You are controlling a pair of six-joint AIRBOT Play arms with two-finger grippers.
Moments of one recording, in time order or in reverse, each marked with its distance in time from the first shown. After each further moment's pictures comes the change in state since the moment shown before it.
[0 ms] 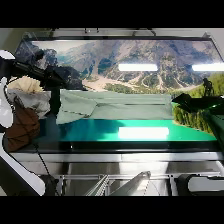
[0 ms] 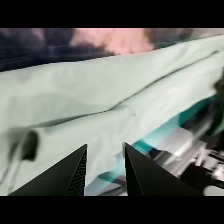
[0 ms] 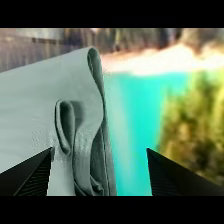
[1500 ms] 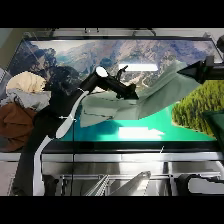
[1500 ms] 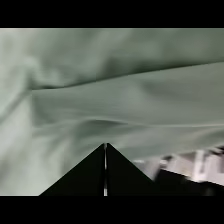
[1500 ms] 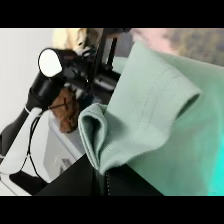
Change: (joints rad) left arm -0.727 -0.154 0.073 -0.224 0.417 -0.029; right arm 0.074 0.080 0.434 0.341 0.616 0.168
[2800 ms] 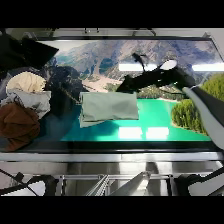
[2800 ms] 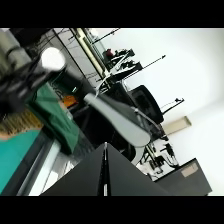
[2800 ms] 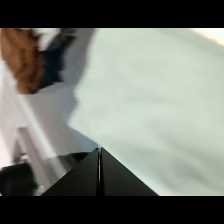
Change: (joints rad) left arm 0.691 0.838 -0.737 -0.510 -0.412 0.410; right arm 0.525 -0.269 0.117 -0.198 -0.314 0.067
